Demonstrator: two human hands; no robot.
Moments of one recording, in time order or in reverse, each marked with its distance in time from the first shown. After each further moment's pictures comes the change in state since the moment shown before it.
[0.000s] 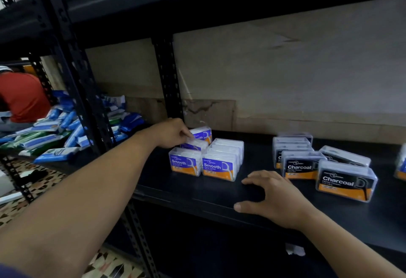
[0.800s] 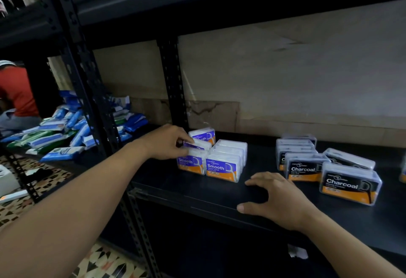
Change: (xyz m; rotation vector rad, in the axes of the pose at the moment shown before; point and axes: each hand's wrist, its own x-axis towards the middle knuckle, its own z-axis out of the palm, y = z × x) left_hand -0.041 -0.004 0.002 0.031 0.066 0.112; right_hand -0.001 0.000 -0.003 0.027 -0.029 0.016
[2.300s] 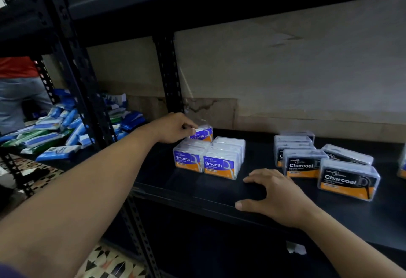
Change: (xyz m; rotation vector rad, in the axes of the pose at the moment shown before) left_hand 0.045 -0.002 -0.004 -0.120 -0.036 -0.087; right_hand -0.001 -0.002 0.000 0.000 0.018 -0.011
